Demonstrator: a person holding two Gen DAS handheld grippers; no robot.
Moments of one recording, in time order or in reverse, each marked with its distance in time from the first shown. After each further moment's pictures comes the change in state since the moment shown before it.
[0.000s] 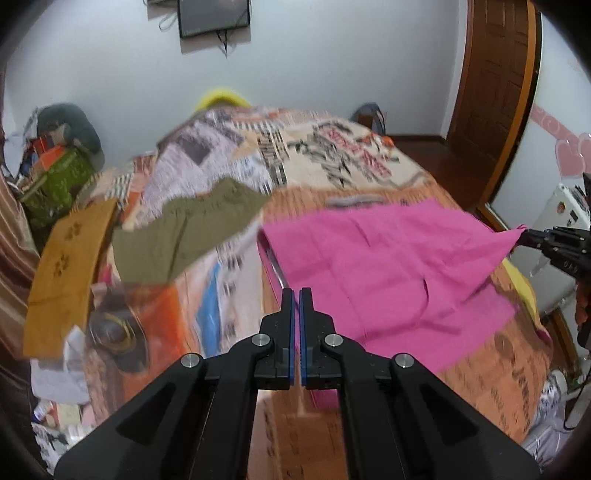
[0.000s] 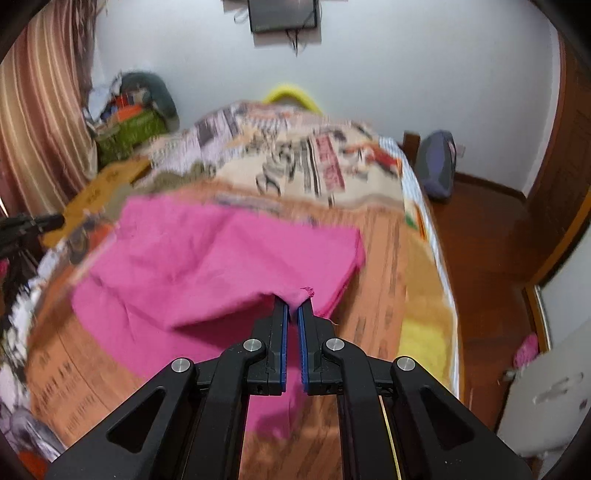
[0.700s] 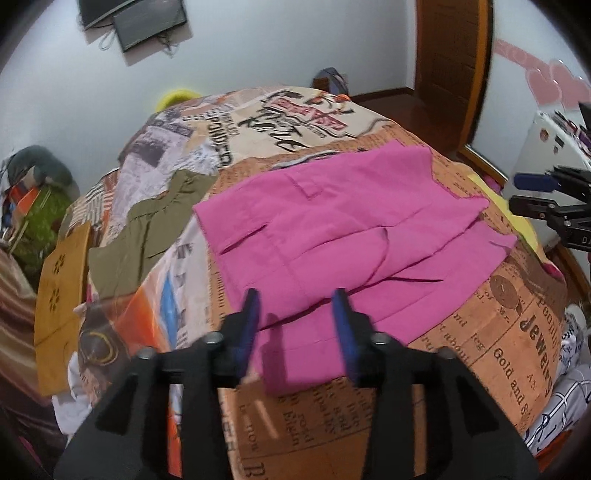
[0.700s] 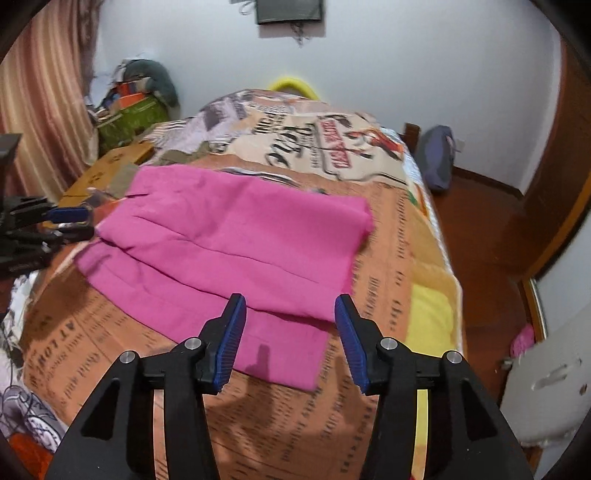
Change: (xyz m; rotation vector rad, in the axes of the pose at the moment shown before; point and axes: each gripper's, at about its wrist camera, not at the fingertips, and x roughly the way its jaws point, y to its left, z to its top) left arm 0.024 -0.060 -0.016 0.227 0.084 -0.024; right arm -0.011 0.023 -0.030 -0.024 0.000 0.000
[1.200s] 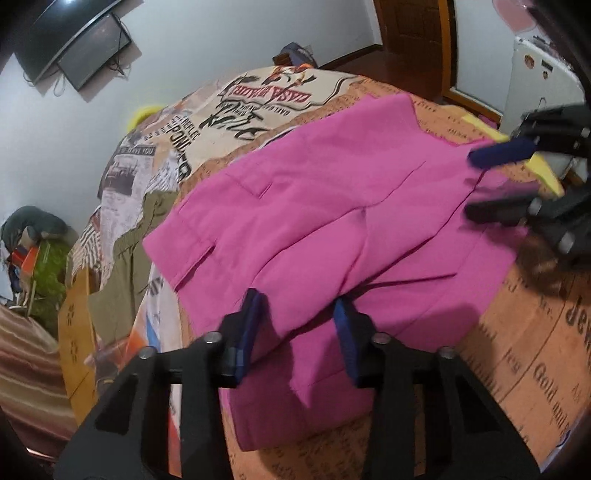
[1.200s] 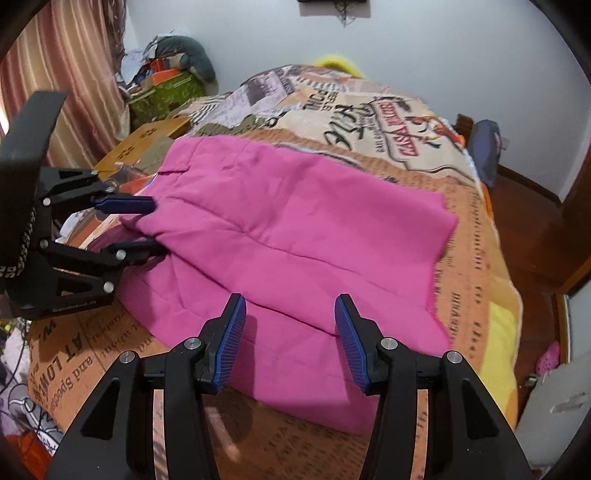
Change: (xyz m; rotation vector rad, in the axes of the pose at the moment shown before) left arm 0.048 -0.040 0.016 0.217 0.068 0.061; right arm 0.053 0.038 0.008 -0.061 0.090 0.141
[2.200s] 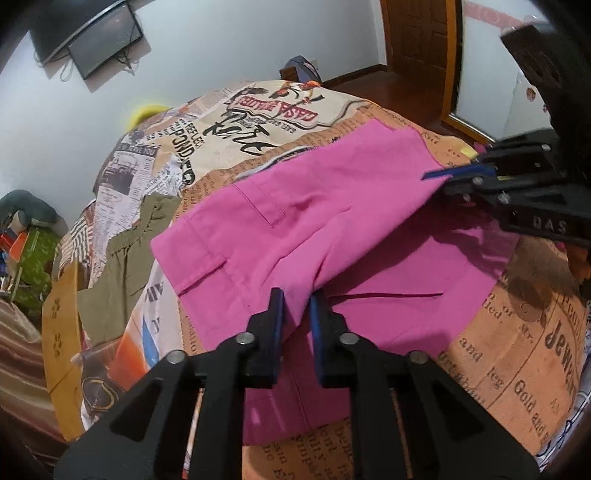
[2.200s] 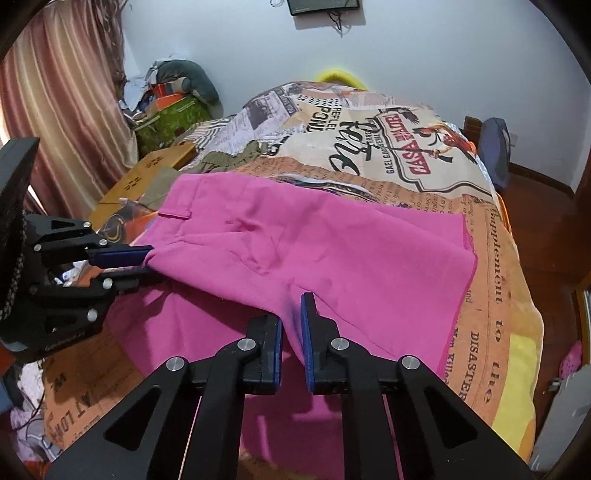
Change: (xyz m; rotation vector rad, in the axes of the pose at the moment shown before) left arm -0.012 0.018 0.005 -0.082 -0.050 -0.047; right arm -0.001 -0.009 0.025 0.058 -0.075 0.068
